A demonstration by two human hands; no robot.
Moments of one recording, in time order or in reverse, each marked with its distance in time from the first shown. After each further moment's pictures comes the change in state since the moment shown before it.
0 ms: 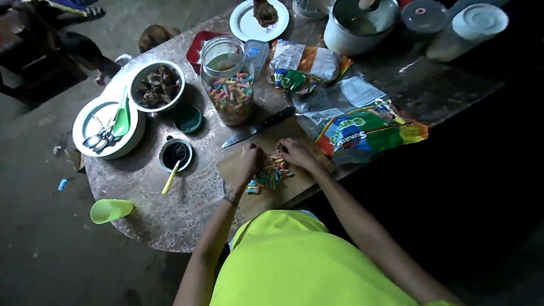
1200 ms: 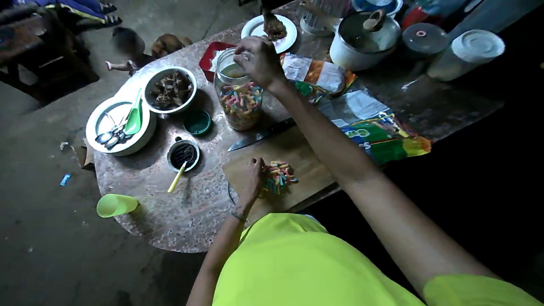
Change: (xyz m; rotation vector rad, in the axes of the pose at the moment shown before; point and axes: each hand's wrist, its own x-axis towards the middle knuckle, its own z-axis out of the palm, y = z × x) left_hand -0.025 -0.003 0.019 -0.010 0.061 -0.176; right_hand 0.109 -0.227 -0.129 -0.083 0.524 -0.538
